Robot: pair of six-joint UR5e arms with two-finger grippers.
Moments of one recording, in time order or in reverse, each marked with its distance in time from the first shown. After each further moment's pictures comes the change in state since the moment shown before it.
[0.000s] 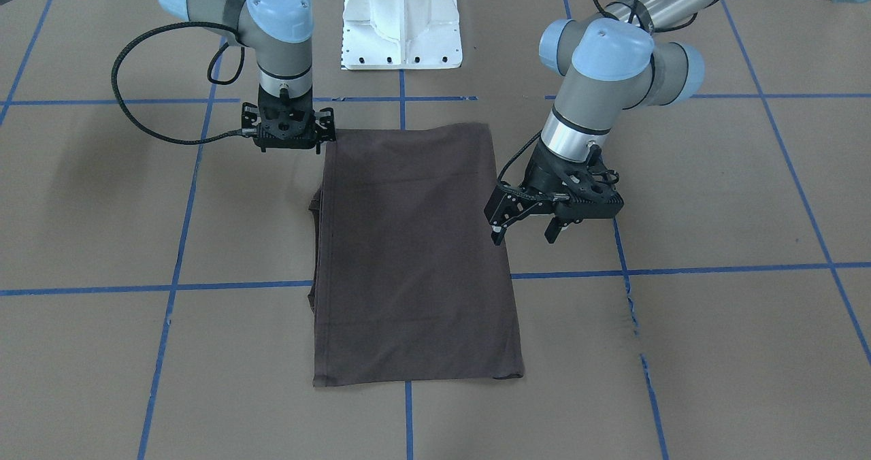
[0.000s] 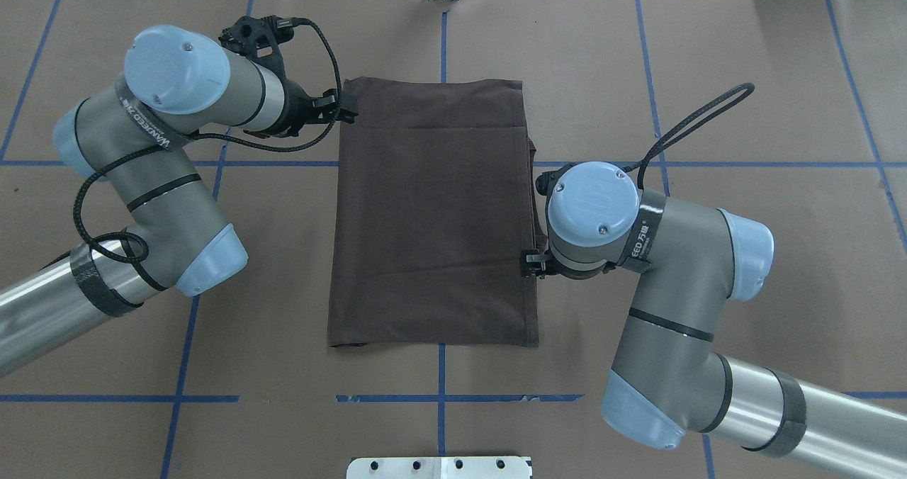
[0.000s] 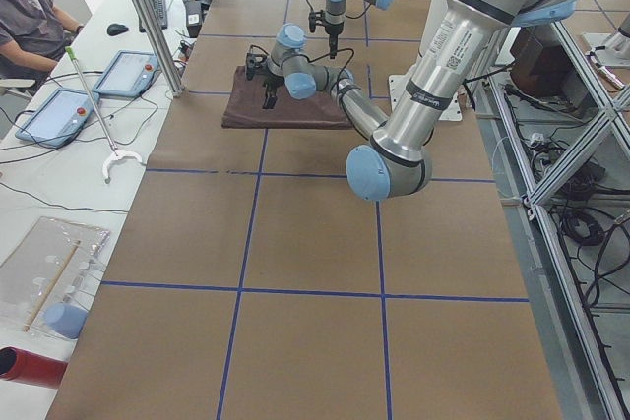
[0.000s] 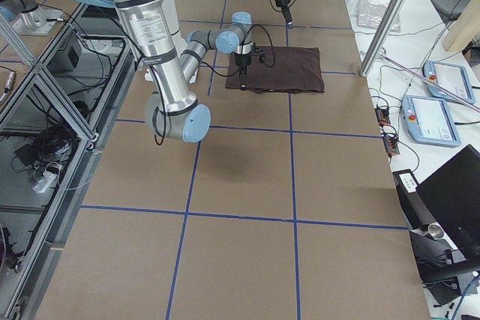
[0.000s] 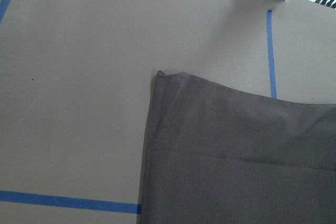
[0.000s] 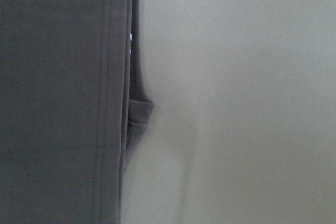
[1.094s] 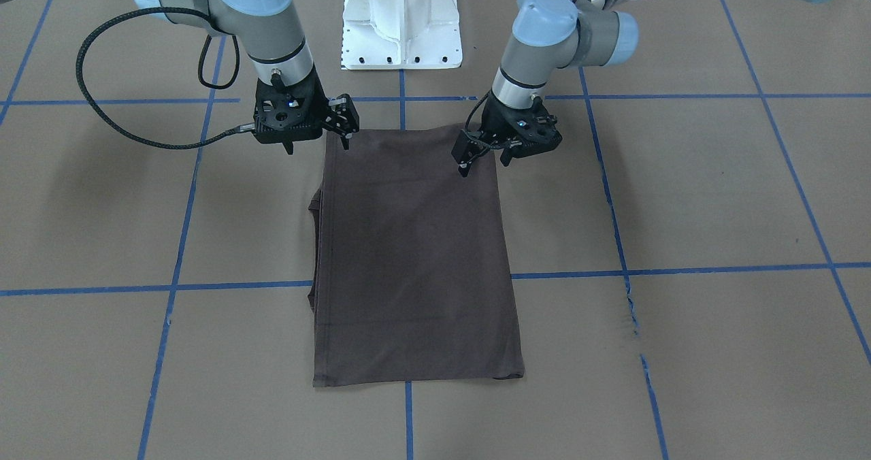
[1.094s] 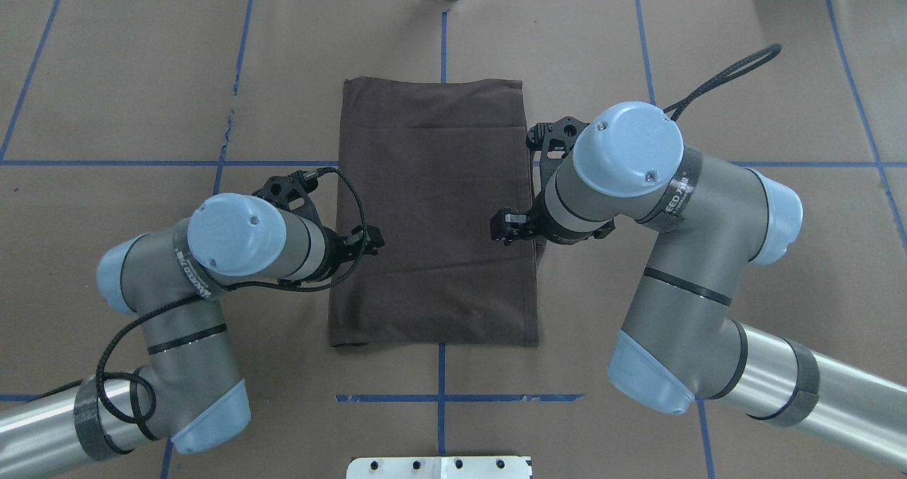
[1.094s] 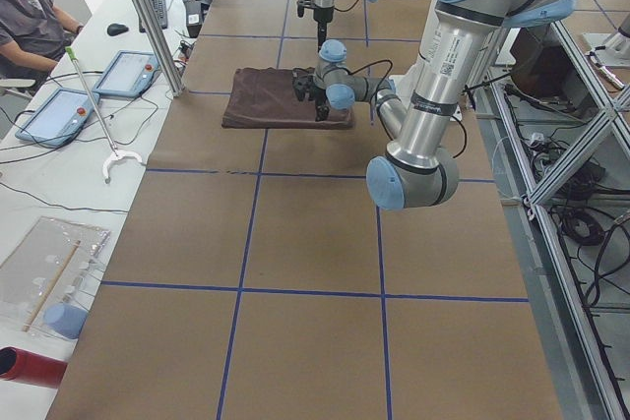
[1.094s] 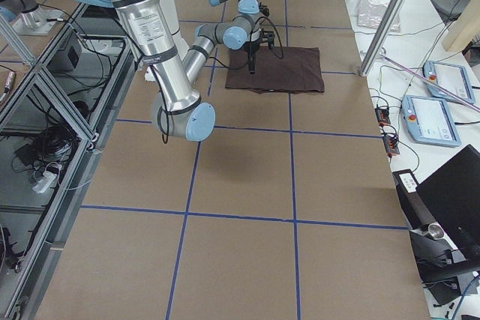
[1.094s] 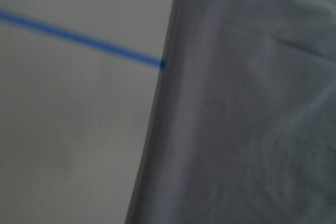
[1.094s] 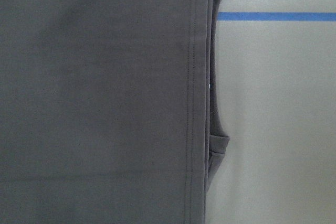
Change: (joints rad) left arm 0.308 0.120 -0.159 0.143 0.086 -0.437; right arm 0.068 0.017 0.040 0.165 0.121 0.041
